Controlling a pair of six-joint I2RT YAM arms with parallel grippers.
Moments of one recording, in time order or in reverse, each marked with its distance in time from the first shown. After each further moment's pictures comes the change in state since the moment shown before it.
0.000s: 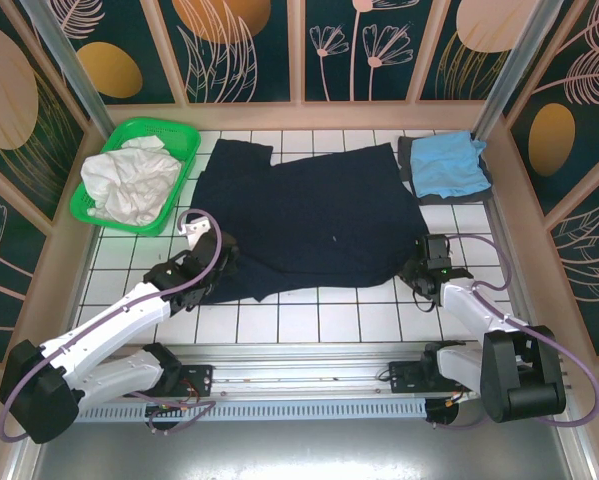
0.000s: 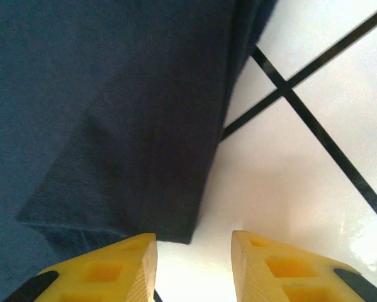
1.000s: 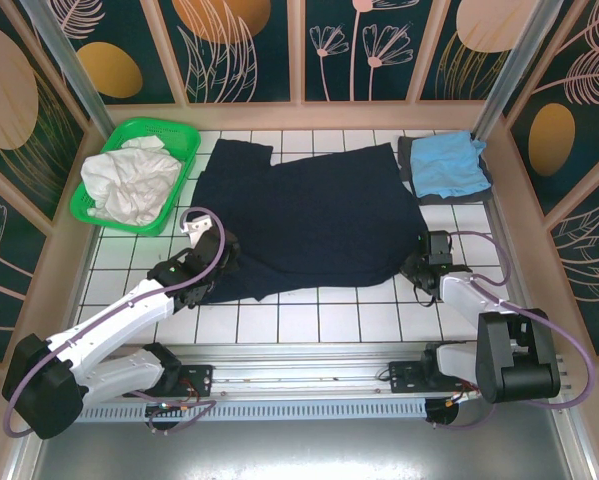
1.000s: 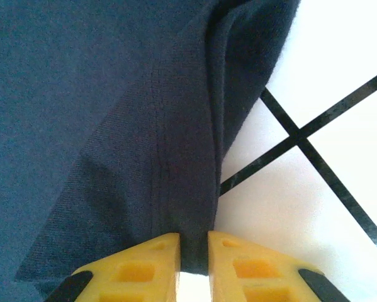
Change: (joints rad) left arm 0.015 0.036 -0.006 0.036 0.011 0.018; right arm -0.046 0.092 0.010 0.093 -0.010 -0.040
